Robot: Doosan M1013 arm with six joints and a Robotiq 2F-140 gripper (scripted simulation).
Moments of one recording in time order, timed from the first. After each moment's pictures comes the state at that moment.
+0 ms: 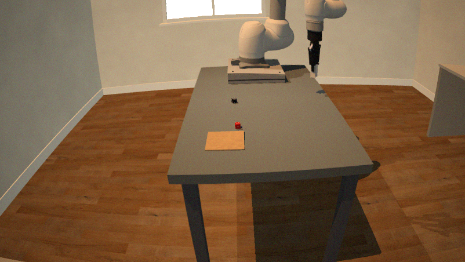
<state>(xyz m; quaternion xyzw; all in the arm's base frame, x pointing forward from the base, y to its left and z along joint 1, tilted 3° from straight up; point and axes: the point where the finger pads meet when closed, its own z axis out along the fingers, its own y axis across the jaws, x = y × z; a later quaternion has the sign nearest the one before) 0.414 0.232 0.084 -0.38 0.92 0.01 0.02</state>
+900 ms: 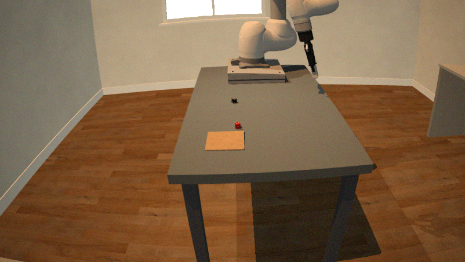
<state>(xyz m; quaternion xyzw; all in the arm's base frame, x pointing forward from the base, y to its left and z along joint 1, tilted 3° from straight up) 0.420 0.231 0.084 -0.48 0.86 0.06 0.14</state>
